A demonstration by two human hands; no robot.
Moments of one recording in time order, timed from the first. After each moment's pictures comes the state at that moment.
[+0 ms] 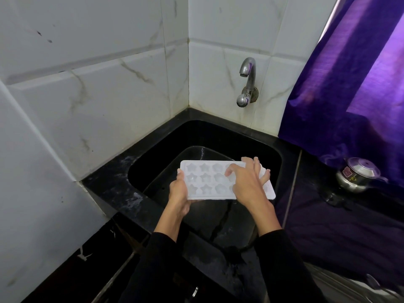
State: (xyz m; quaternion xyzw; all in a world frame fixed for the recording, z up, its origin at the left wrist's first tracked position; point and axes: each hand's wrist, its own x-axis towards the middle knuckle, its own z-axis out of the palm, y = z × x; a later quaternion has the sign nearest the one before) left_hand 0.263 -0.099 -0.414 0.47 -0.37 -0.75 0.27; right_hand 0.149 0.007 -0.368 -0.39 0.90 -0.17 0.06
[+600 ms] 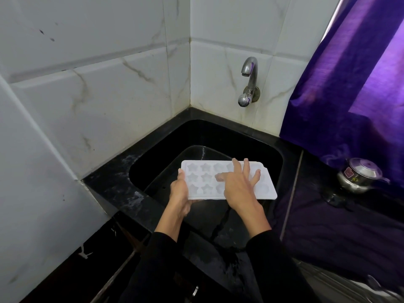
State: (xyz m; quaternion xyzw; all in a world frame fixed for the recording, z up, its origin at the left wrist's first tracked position) left_hand 0.263 -0.098 -0.414 0.47 -0.37 -0.75 0.27; right_hand 0.169 -0.001 -0.366 -0.43 0.89 -0.10 0.08
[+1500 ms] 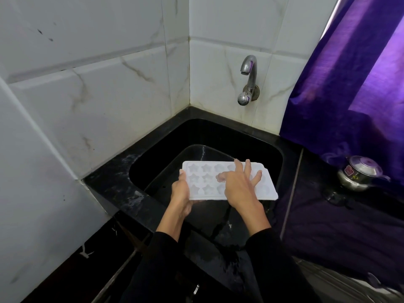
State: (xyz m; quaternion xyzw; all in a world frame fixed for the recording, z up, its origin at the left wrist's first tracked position) left_hand 0.262 -0.096 -0.419 0.47 -0.38 -0.75 0.27; right_hand 0.169 -0.002 -0.366 -0.41 0.90 -0.10 0.10
